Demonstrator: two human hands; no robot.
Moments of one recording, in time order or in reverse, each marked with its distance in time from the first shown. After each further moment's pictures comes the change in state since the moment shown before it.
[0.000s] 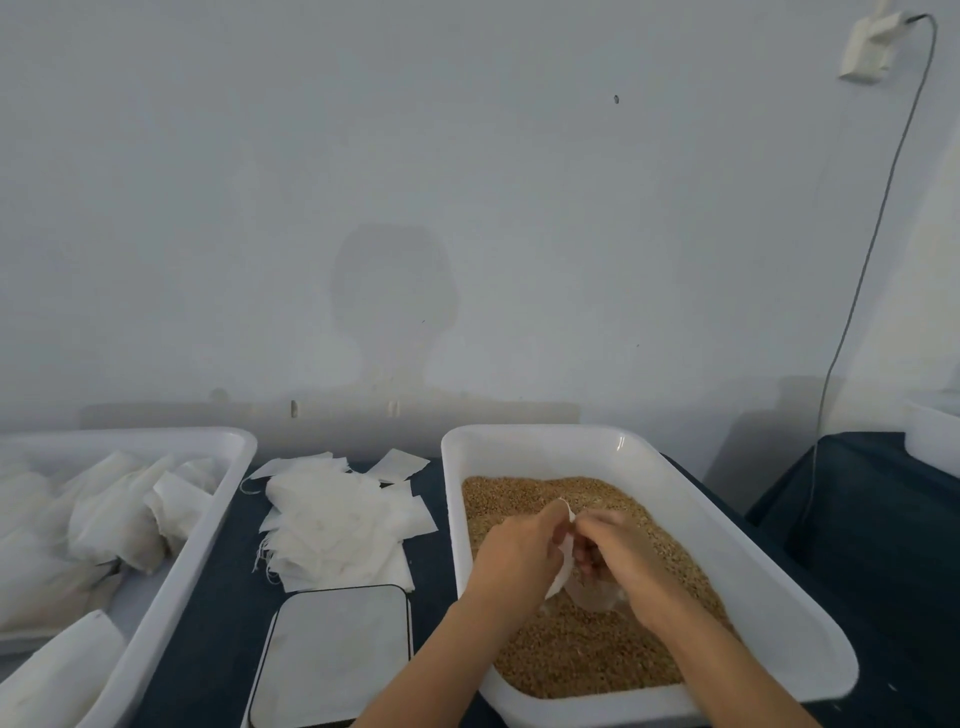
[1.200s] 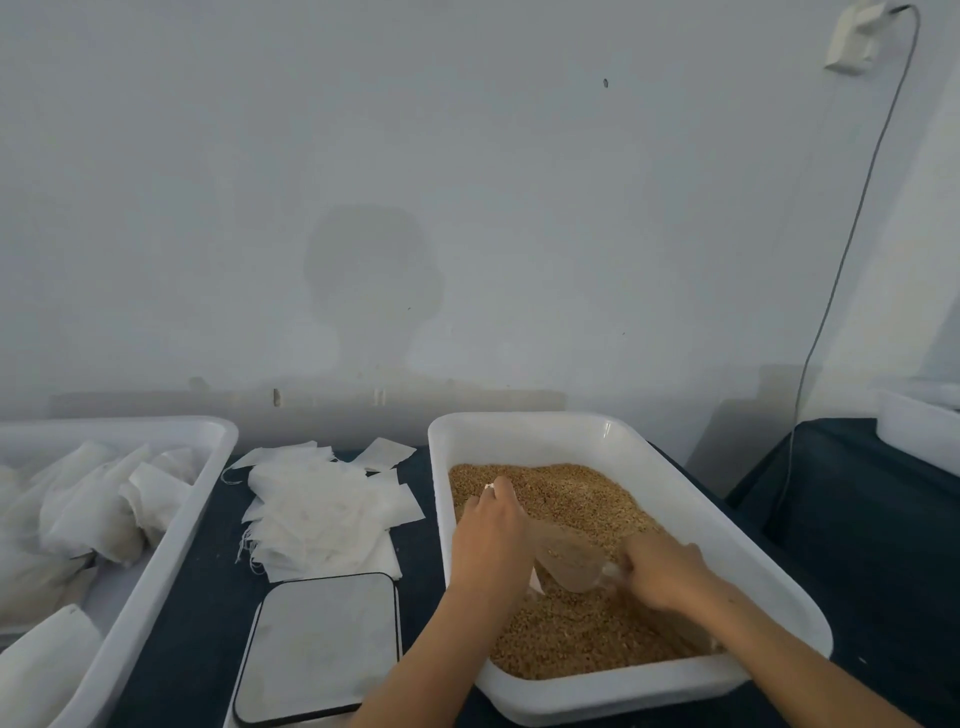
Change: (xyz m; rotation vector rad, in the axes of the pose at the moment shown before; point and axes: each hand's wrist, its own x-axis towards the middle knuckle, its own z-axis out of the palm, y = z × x) left_hand 0.001 -0.004 0.005 0.056 0.098 -0.290; right_hand 0.000 0.020 -0.048 -1.328 -0.097 0.080
